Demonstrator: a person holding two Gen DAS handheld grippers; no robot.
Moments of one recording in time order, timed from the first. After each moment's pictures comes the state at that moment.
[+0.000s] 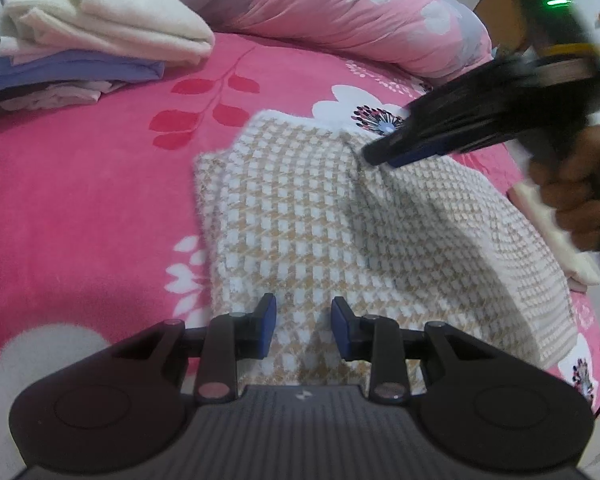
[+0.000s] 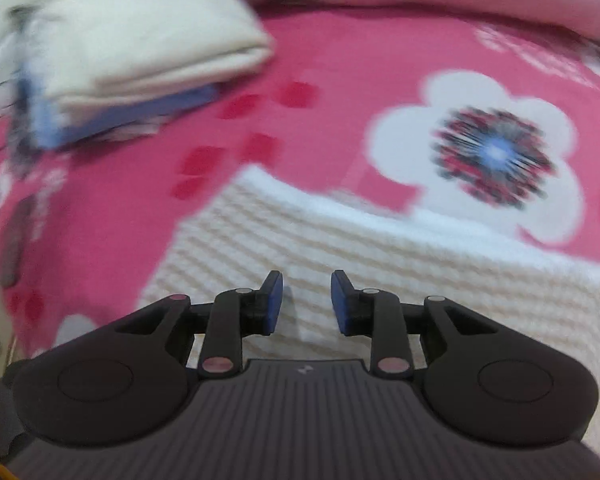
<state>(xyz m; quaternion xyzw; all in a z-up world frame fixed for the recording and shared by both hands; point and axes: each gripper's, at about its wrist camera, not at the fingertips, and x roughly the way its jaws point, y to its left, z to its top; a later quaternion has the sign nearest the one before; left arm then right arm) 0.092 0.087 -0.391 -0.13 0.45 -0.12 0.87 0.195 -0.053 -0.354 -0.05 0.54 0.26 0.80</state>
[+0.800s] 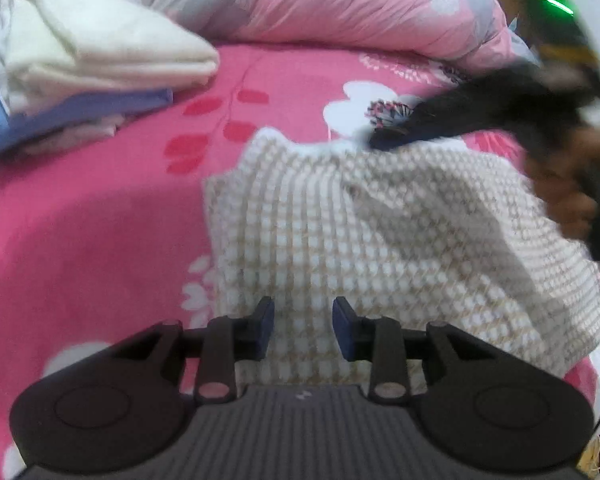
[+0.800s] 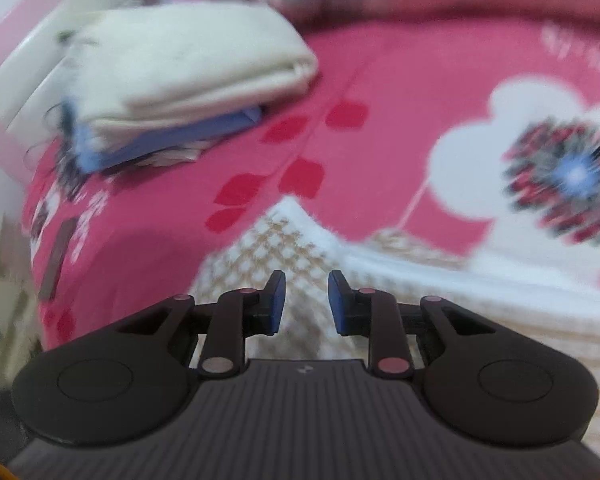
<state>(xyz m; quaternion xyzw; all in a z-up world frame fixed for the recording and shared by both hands) 0.098 0.060 -0.355 -0.06 0.47 -0.07 0.88 0.212 -0.080 -0.348 0.00 0.48 0.34 0.81</state>
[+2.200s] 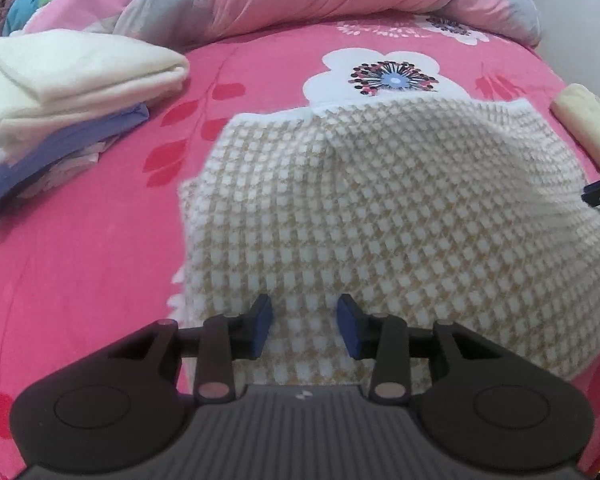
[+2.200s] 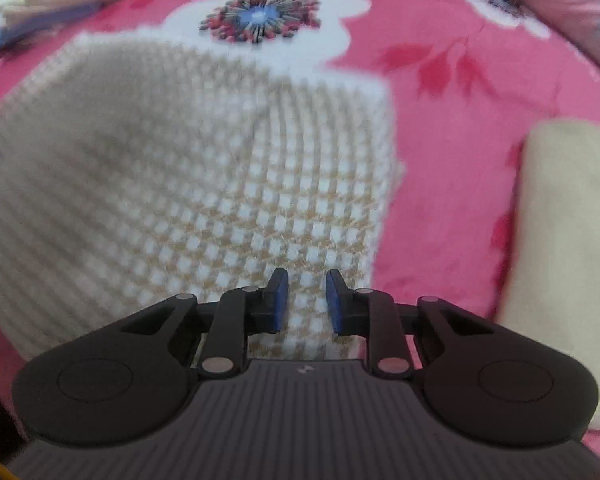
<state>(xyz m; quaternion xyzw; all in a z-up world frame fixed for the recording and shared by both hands) 0.106 0.012 -0.384 0.05 0.49 -0.06 0.87 0.149 -0.335 -0.397 -0.12 0.54 0.20 0.81</state>
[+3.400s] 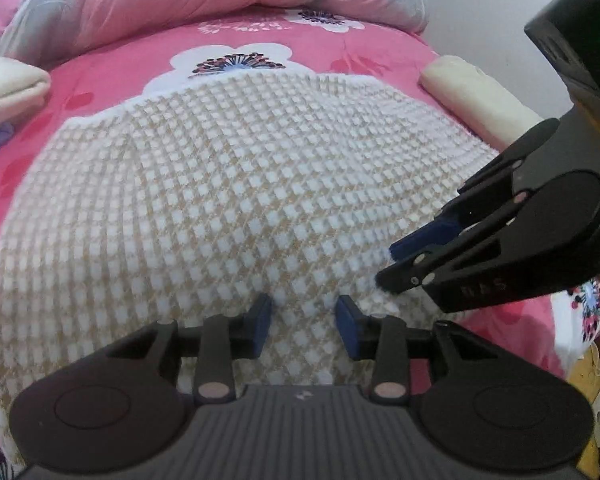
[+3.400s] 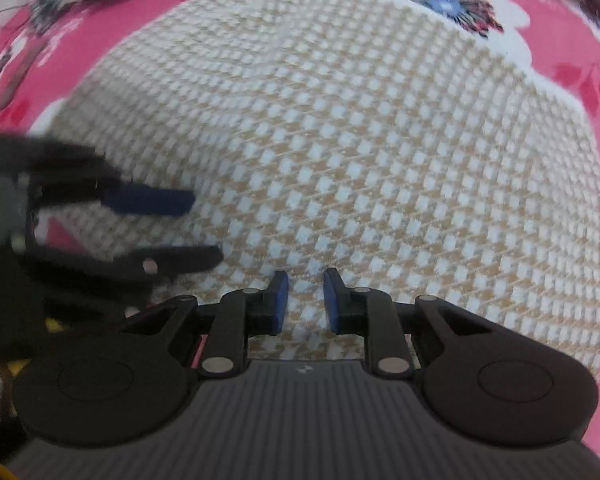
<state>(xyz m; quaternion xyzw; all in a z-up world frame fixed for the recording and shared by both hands) 0.072 -0.073 -0.396 0.02 0.47 -0.21 0.86 0.070 -0.179 -0.382 -0.13 0.57 0.26 0.77</state>
